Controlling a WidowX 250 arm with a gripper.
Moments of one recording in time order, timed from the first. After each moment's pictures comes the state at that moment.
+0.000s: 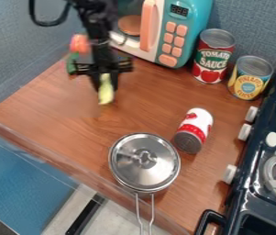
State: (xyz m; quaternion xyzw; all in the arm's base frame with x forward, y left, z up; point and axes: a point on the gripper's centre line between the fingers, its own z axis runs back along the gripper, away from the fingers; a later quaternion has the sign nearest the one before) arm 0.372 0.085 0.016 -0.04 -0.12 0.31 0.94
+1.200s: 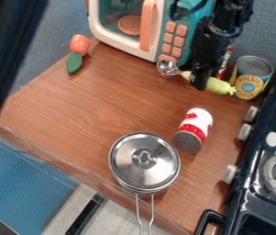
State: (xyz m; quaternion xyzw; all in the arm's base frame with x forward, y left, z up) arm 0.449 -0.055 0.032 0.01 -0.08 0.65 0.75
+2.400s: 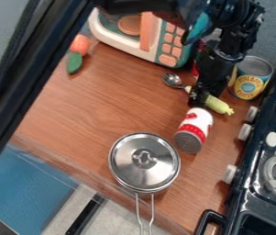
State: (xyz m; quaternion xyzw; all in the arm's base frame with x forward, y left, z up) arm 0.448 -0.067 0.001 0.04 -0.06 0.62 0.78
